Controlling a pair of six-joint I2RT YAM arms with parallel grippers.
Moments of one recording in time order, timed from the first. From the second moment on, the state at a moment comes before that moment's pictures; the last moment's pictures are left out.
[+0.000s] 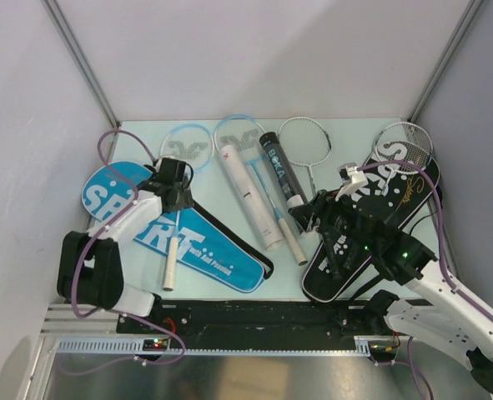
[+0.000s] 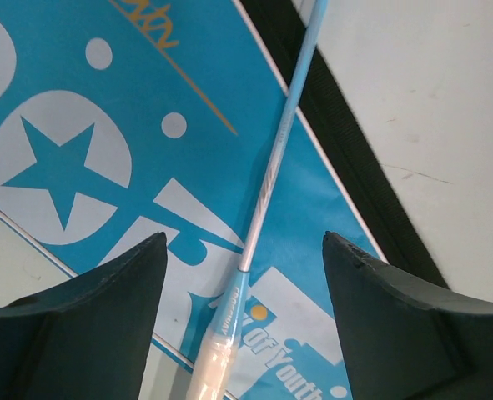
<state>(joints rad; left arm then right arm) -0.26 1.42 0.95 -0.52 -0.38 -0.40 0.75 0.75 0.81 -0.27 0.03 0.55</state>
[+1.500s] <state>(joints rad) -0.19 1.37 1.03 -0.49 -0.14 -0.56 0.81 0.92 0.78 -0.14 -0.04 0.76</state>
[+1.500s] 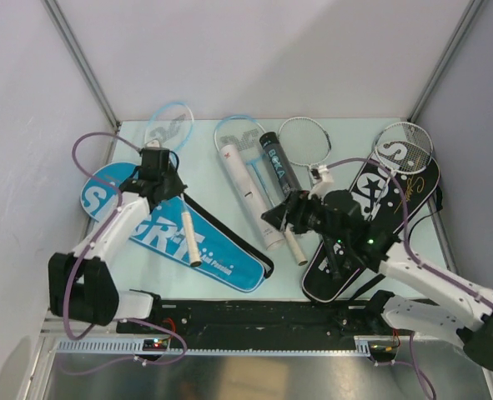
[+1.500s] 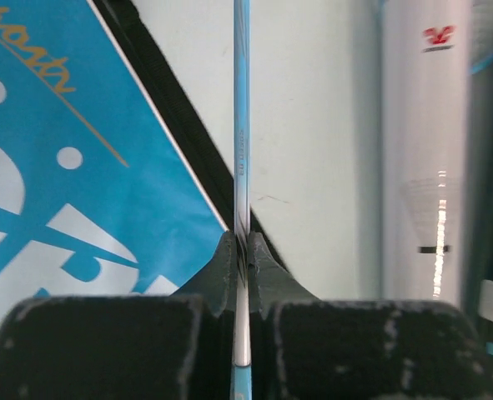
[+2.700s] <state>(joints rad) -0.35 0.90 0.38 0.36 -0.23 -0.90 0.95 1.69 1.06 0.23 -0.28 0.67</state>
